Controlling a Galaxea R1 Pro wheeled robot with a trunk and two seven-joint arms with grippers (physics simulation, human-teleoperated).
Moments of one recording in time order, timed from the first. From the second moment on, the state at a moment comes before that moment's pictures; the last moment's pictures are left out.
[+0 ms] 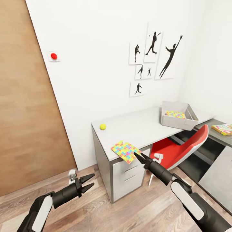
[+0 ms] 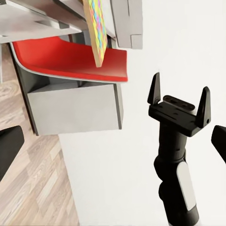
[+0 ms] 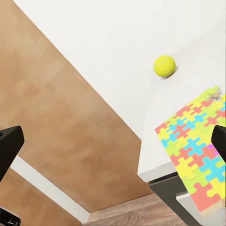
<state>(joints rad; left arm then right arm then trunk) -0.29 0.03 0.23 -1.11 0.63 1.00 -0.90 -0.42 -0.33 0.43 -1.27 -1.08 0.09 0.46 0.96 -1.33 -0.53</state>
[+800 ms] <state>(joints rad) -0.29 0.03 0.23 -1.11 0.63 0.99 -0.89 -0.41 -0.33 0.43 -1.27 -1.08 0.08 0.46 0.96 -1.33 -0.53</state>
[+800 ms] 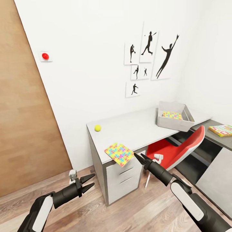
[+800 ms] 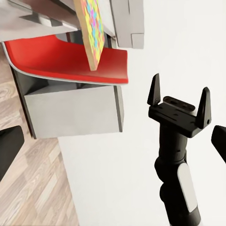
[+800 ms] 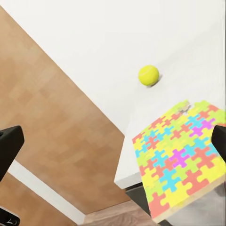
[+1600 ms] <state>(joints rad) -0.29 0.03 0.24 -1.11 0.63 1.00 -0.89 -0.41 -0.32 0.43 -1.26 -1.07 0.08 0.45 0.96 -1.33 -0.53</state>
